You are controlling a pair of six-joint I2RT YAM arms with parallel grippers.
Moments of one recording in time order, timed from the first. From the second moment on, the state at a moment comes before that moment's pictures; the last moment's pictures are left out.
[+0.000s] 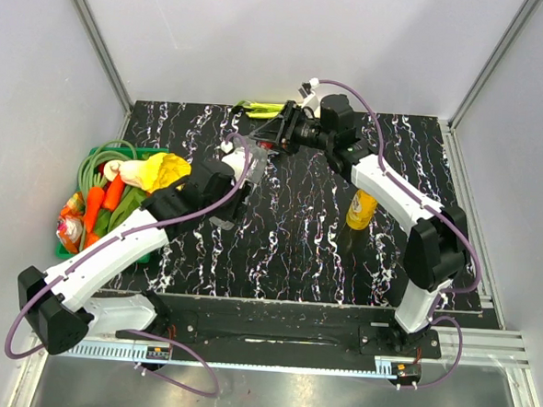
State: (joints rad) left arm -0.72 1.15 1.10 -0.67 -0.18 -0.19; right arm 0.55 1.79 1.56 0.06 -0.61 1.00
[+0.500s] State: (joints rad) left arm -0.75 1.15 1.10 -0.68 -0.26 -0.19; right arm 0.55 1.80 1.56 0.06 -0.61 1.00
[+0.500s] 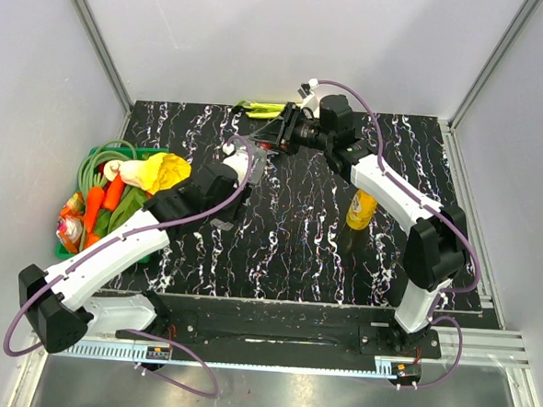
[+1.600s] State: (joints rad) left arm -0.72 1.10 0.95 -0.51 -0.03 -0.26; right arm 0.54 1.73 1.47 0.04 -0.60 0.92
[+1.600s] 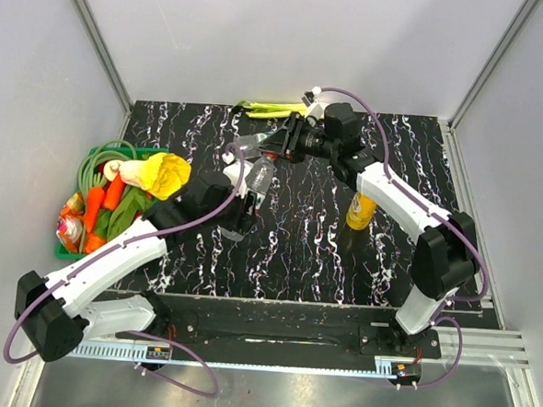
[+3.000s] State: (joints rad) left arm -0.37 1.00 0.63 0.38 1.02 -0.81; right arm 0.51 1.54 1.34 0.36 -0.79 0.94
